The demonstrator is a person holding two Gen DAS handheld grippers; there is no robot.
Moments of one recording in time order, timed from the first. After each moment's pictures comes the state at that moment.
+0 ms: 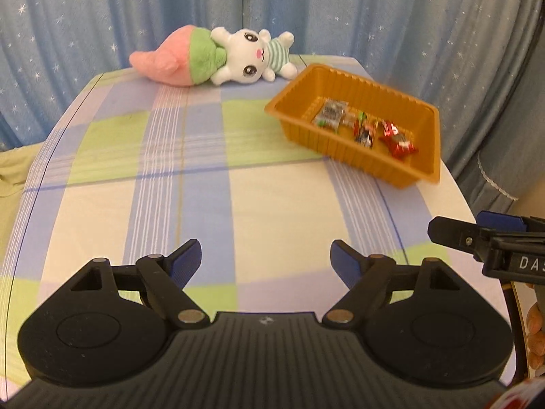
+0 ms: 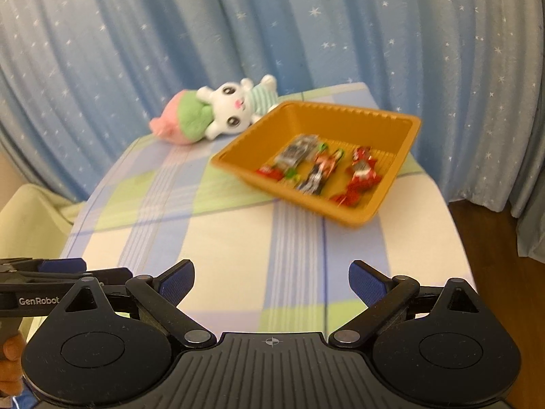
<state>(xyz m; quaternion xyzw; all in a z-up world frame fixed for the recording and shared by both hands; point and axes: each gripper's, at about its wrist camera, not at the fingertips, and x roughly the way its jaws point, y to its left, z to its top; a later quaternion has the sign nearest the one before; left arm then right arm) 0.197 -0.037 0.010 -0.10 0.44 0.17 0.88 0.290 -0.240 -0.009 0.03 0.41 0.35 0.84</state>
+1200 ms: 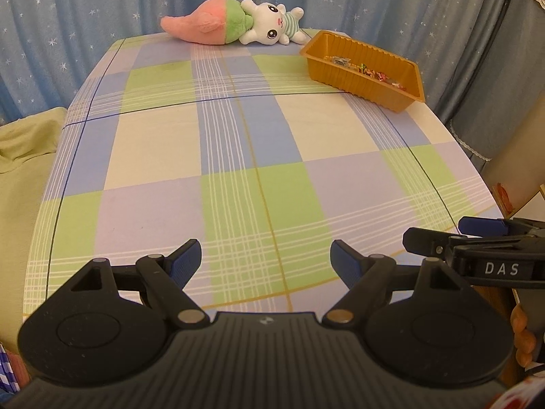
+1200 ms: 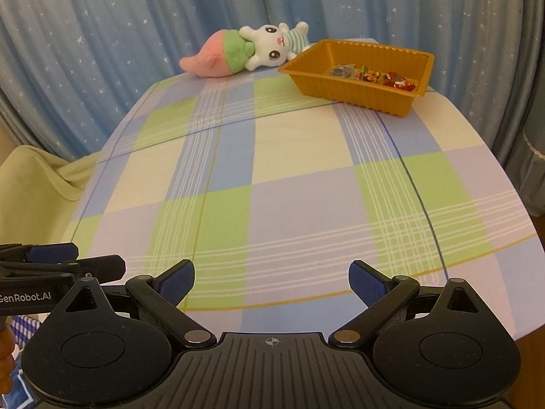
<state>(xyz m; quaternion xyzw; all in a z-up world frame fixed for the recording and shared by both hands) 0.008 0.020 0.001 -0.11 0.45 0.11 0.88 0.086 -0.174 -0.017 0.01 0.45 0.30 0.84</state>
